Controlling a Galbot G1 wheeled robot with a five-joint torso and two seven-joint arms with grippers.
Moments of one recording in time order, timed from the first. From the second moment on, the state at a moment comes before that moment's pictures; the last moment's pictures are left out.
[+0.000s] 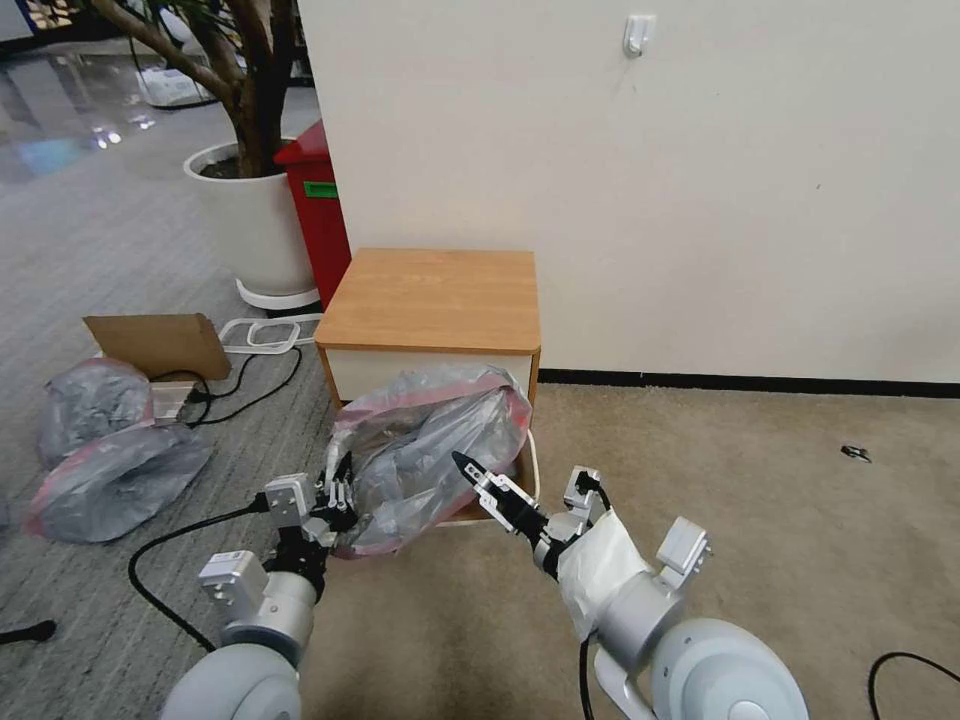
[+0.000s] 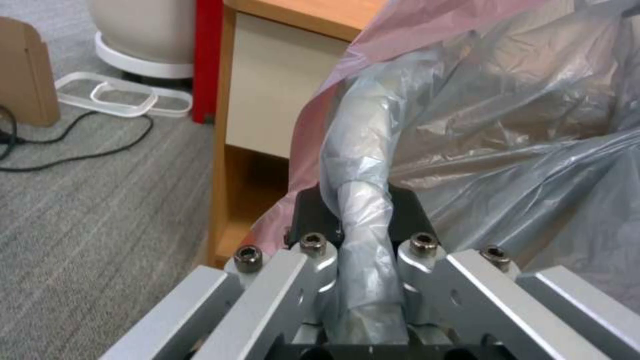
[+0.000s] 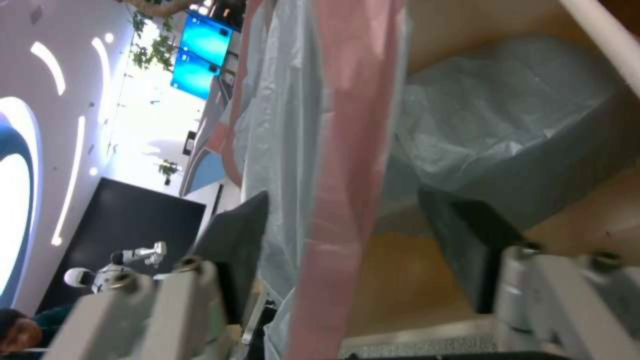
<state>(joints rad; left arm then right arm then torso) 1.67 -1.26 -0.46 -2.32 -0.52 0.24 -0.28 -1.50 1.37 0.16 2.41 1.25 -0.46 0.43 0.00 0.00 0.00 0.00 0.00</state>
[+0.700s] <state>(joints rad) 1.68 -1.27 -0.47 -2.33 -0.53 0.25 -0.28 -1.52 1.36 0.14 2.41 1.22 -0.47 0.37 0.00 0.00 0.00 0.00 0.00</state>
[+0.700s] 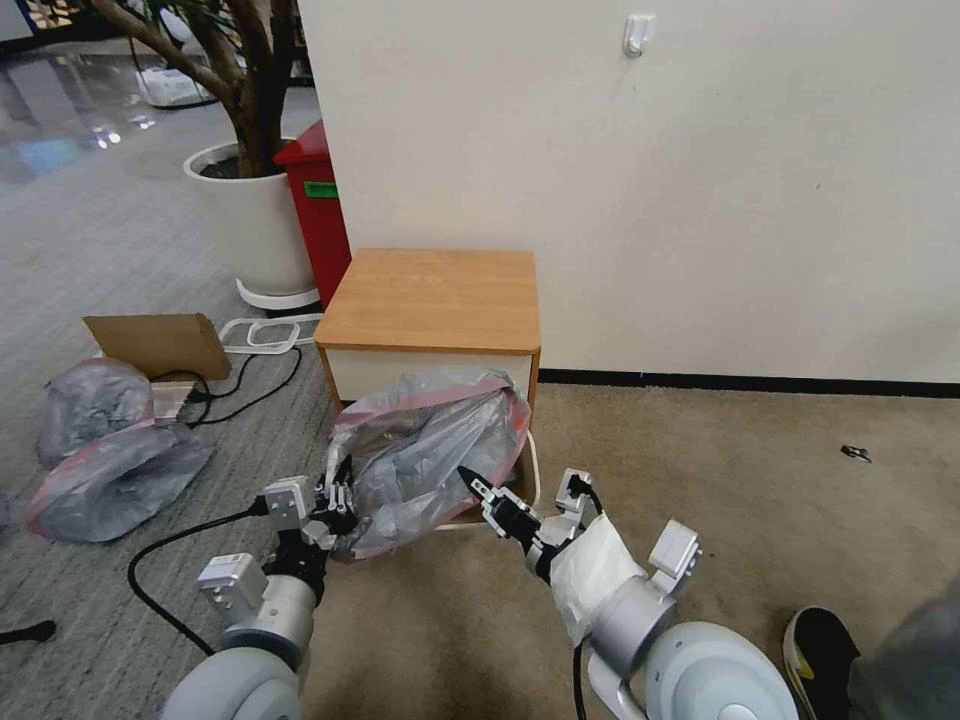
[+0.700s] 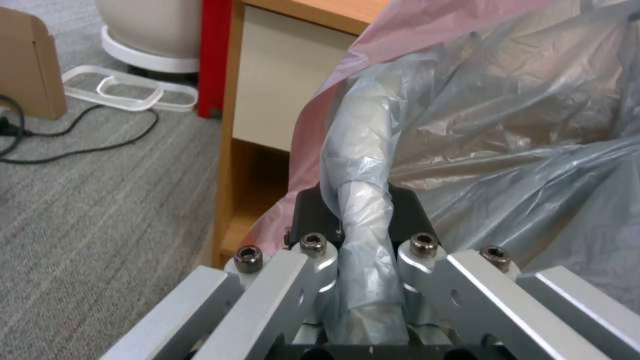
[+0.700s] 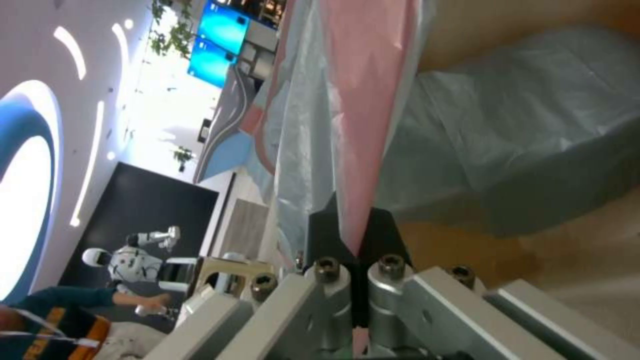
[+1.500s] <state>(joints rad) 1.63 -1.26 -0.55 -2.33 -0.74 0.32 -0.38 -1.61 1.32 0.23 2.45 1.22 -0.57 0.41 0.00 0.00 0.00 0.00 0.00</state>
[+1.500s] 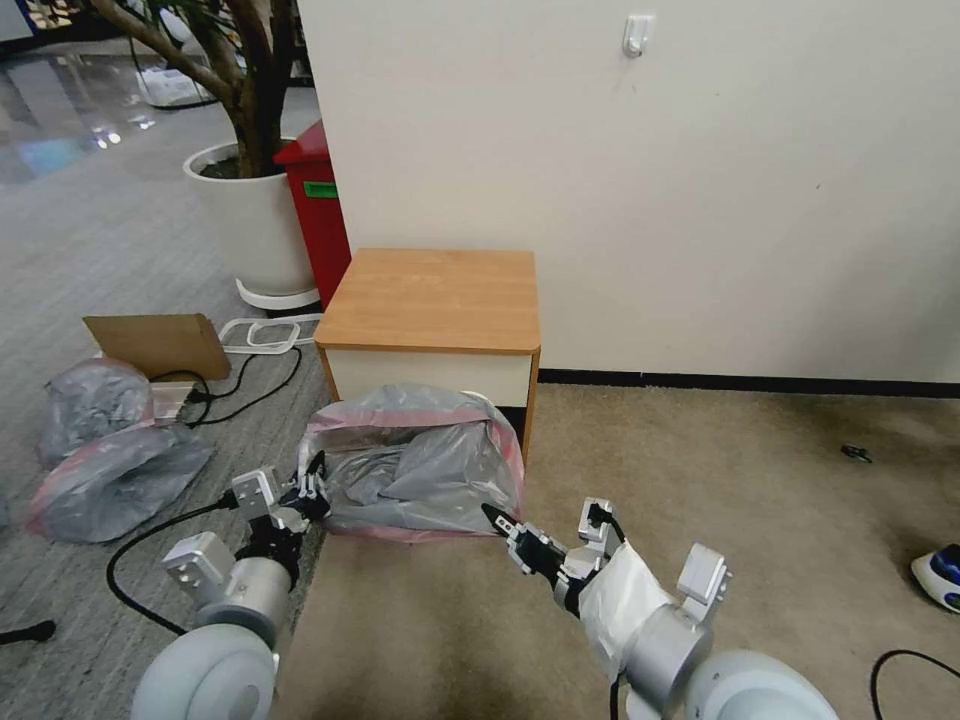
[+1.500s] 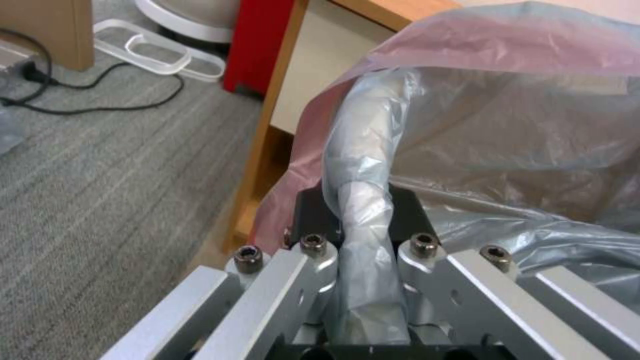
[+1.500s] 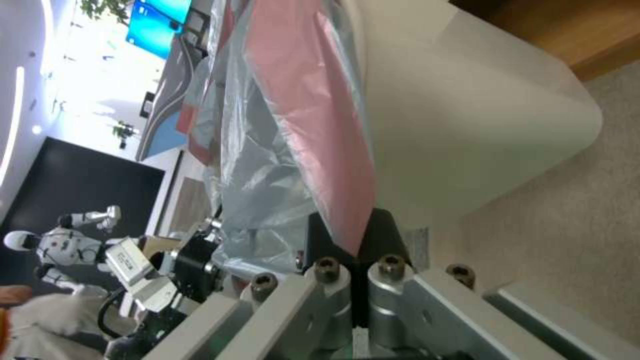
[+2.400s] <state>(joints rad) 1.62 -1.26 -0.54 -2.28 -0.74 0.34 -0.41 -1.59 1.38 0.20 2.38 0.28 -0.36 0.00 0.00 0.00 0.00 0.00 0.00</state>
